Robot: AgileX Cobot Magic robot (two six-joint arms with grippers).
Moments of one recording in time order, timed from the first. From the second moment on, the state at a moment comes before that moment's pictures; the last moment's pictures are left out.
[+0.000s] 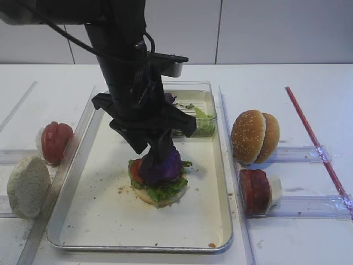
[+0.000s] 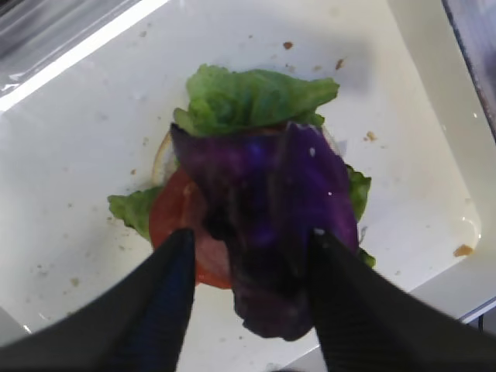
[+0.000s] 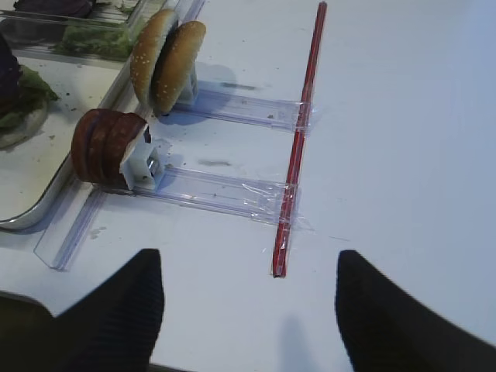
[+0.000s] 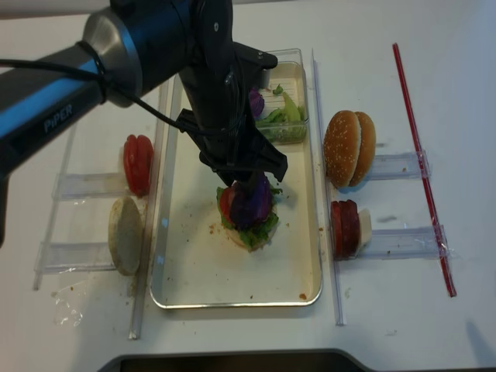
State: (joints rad) left arm -0.63 1.83 -1.52 -0.11 1.20 -0.09; right arm 0.06 -0.02 -0.47 0.15 1.14 -0.16
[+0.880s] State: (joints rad) left arm -0.63 1.83 -1.60 -0.12 1.23 -0.09; right arm 0.06 -0.02 -0.47 0.15 1.14 -0.16
